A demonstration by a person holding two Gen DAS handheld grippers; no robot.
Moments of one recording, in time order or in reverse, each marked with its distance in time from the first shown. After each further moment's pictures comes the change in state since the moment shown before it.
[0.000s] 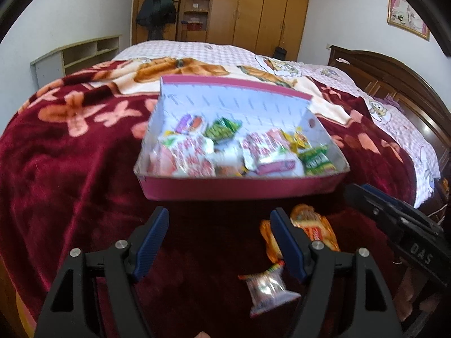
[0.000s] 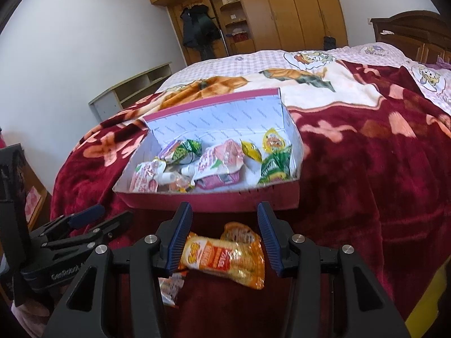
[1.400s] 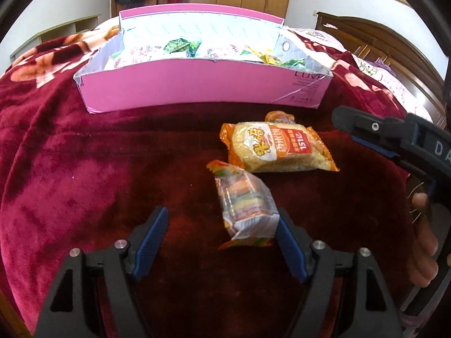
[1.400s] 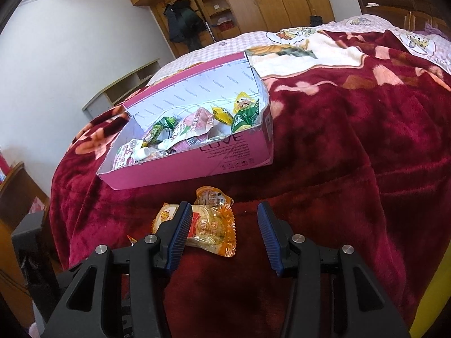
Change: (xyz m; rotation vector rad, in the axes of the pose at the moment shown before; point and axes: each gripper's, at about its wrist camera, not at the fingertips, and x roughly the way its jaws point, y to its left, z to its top) left arm 0.040 -0.039 -0.079 0.068 0.143 -0.043; right arm 0.010 -0.039 -0.036 0.111 0.046 0.019
